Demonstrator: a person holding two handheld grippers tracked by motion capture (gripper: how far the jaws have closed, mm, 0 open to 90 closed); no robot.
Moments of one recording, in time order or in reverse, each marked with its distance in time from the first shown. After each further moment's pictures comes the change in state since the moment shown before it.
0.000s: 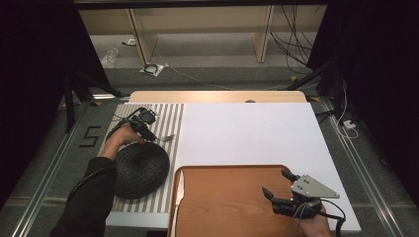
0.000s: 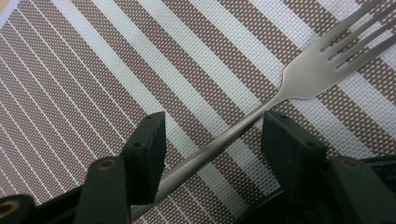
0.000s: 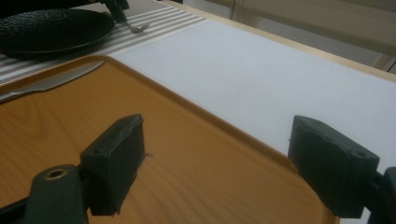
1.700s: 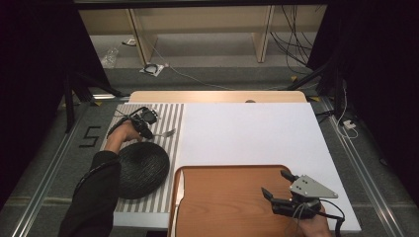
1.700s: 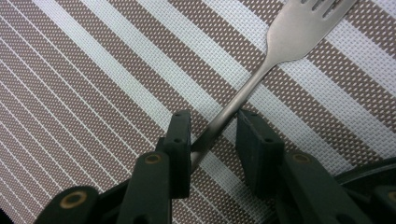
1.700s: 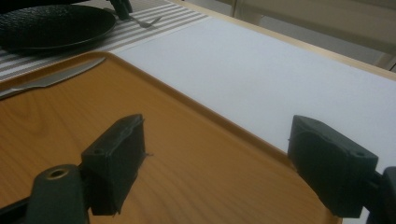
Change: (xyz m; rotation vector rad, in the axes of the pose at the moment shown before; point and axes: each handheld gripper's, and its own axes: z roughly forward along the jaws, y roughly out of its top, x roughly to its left) left arm 0.007 0.006 0.010 0.059 -0.015 0.077; right arm 0.001 0.000 0.001 0.013 0.006 -0.007
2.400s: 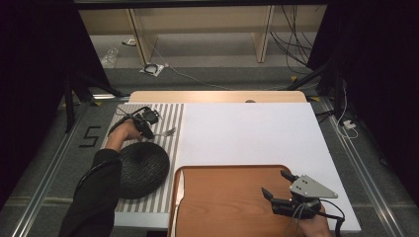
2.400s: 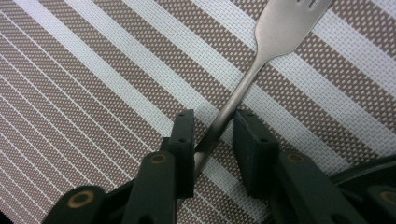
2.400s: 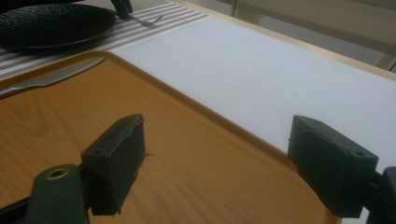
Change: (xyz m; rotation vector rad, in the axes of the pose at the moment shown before) left arm 0.000 0.003 0.001 0.014 -0.006 0.025; right arm 0.000 0.000 0.000 0.003 0.000 -0.002
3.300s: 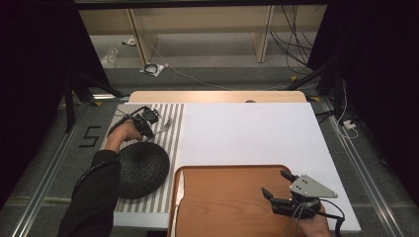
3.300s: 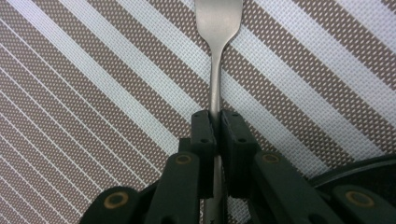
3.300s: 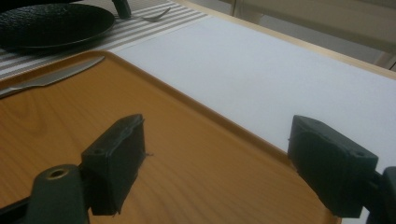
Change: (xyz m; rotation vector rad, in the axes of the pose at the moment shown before) left arm -0.001 0.002 -0.001 -0.010 -0.033 -0.039; right arm -0.001 0.000 0.000 0.010 -0.003 0.001
